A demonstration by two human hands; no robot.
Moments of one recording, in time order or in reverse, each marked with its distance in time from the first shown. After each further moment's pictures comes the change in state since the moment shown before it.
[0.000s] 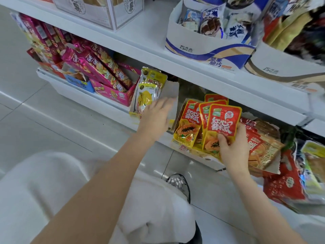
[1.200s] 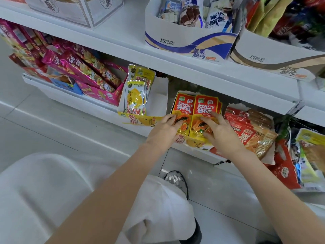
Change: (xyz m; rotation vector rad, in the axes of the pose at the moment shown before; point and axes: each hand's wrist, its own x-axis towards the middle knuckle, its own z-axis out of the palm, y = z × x) left_hand -0.004 0.034 0.049 0.199 -0.295 0.172; right_hand 0.049 0.037 0.002 -0.649 -0.468 -0.328
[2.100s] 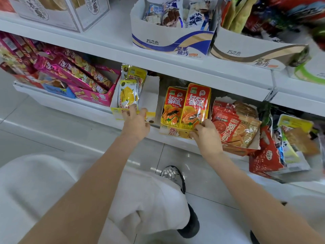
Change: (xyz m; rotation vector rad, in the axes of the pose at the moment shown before) left_hand -0.023 -0.035 -0.016 -0.174 0.105 -0.441; right_hand -0.028 -0.020 0.029 0.105 0.201 0.144
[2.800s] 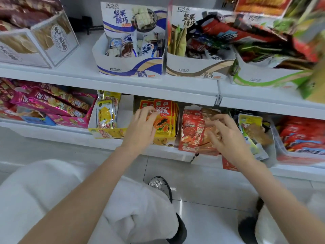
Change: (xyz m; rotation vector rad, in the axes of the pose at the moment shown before) left_hand -0.032 0.092 -0.034 -0.015 0.244 0.545; right_hand -0.054 0.077 -0.106 0.119 0.308 -0.173
